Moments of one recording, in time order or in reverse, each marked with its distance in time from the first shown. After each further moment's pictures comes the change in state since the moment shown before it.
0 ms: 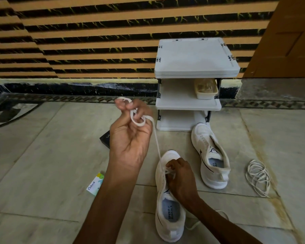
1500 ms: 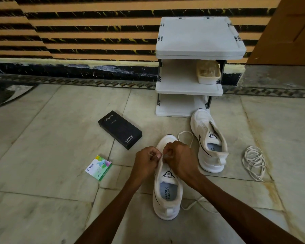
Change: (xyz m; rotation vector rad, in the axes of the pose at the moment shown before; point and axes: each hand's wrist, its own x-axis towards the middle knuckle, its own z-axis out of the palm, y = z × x) left_hand -0.022 0.022 -0.220 2.121 0.266 -0.086; right_hand 0.014 -0.016 -0.029 -0.111 -0.157 -0.037
